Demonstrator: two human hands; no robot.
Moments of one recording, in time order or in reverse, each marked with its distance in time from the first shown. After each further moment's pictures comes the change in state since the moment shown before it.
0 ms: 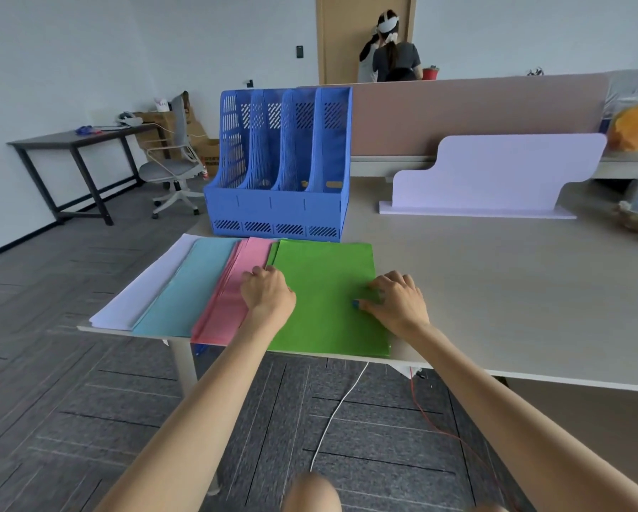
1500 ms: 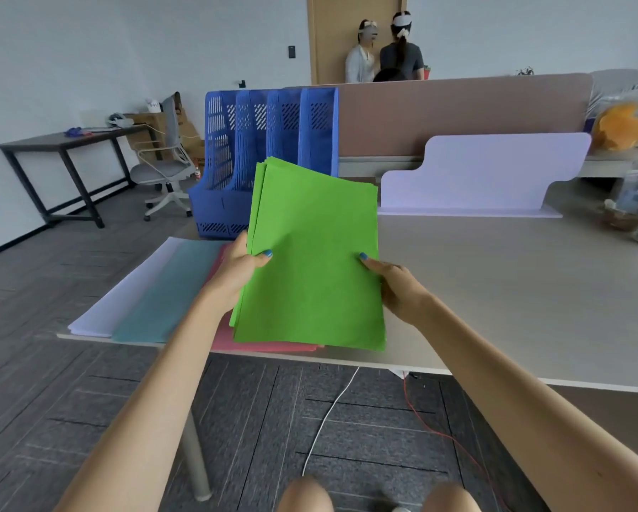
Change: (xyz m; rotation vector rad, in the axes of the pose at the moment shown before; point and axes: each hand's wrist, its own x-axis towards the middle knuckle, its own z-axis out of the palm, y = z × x) left_hand 0.023 -0.018 -0.039 -1.240 -0.217 0.046; right_hand 0.023 0.003 -0.037 1.420 -0.318 0.433
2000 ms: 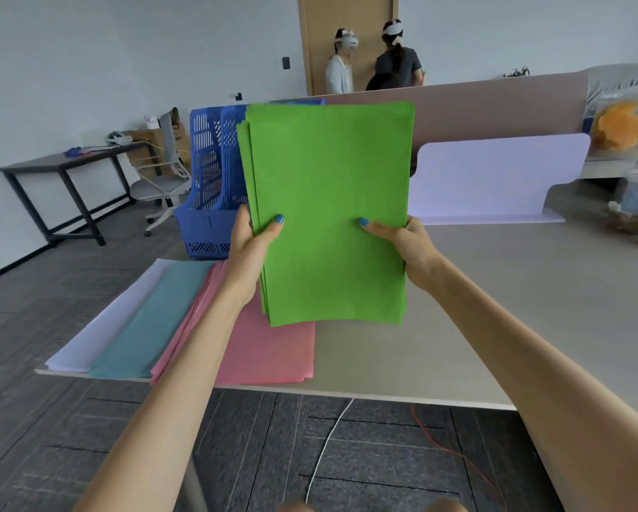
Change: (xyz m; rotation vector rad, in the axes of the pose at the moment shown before) left_hand 0.013 0.058 0.041 -0.181 0.083 0.281; right_hand 0.006 -0.081 -0.005 -0.102 -0.006 -0.395
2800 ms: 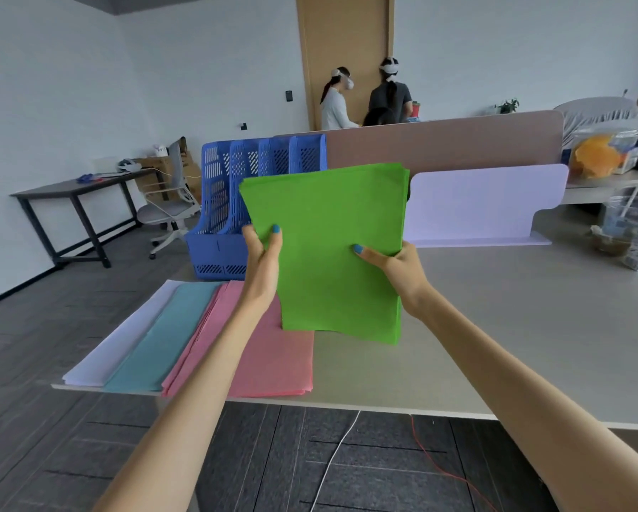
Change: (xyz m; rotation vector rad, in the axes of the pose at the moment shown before) left_hand -0.019 0.032 0.021 0.029 0.046 0.093; right_hand -0.031 -0.013 0.016 -0.075 0.059 -0.142
